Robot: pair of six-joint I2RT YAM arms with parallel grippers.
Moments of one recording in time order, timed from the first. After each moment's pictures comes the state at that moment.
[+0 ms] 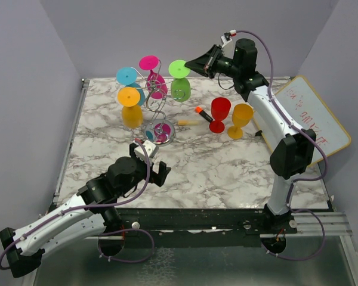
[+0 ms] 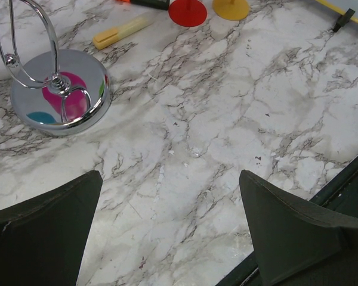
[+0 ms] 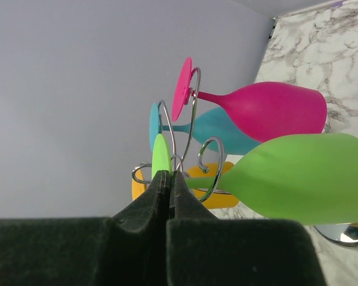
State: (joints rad) left arm -0.95 0.58 0.58 -0.34 -0.25 -0.18; right arm 0.36 1.92 1.91 -0.05 -0.64 1.08
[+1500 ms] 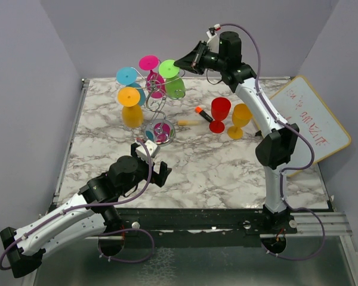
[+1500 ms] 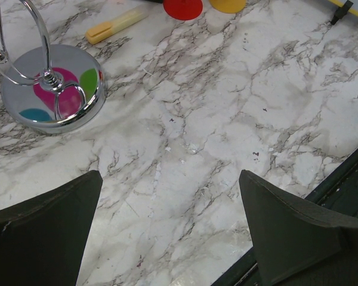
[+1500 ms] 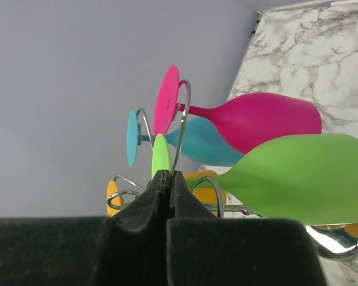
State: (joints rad) left arm -0.94 0.59 0.58 -0.34 -0.22 -0.18; right arm 0.42 2.13 2.27 -0.29 -0.61 0.94
